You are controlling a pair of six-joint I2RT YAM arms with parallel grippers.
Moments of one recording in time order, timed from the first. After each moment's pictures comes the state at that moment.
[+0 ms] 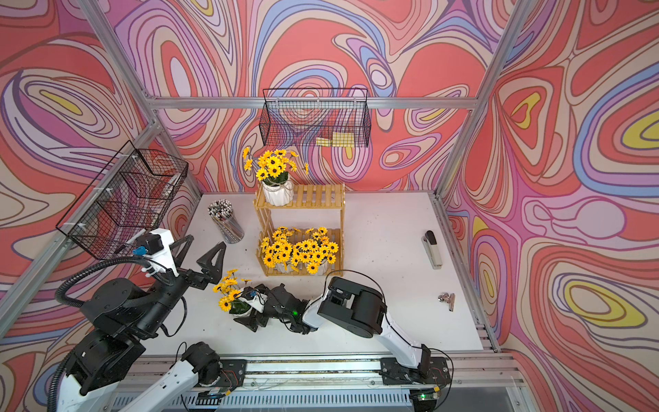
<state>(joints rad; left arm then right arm) -0.56 0.48 1.01 -0.51 -0.25 -0.19 1.17 2.25 1.10 0.90 -0.21 -0.04</state>
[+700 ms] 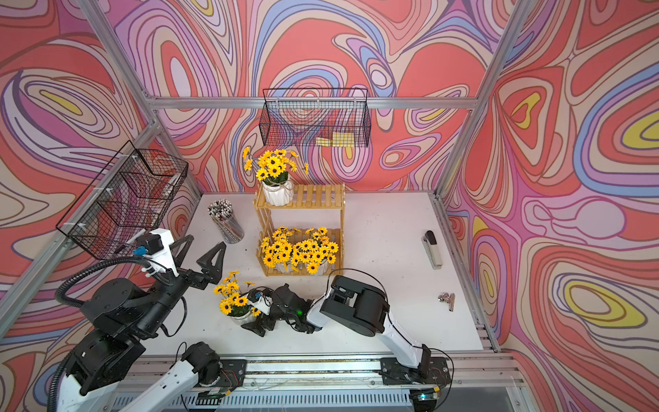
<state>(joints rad) -0.56 0.48 1.01 -0.51 -0.25 -0.19 1.15 2.22 1.03 0.86 -0.30 0.00</state>
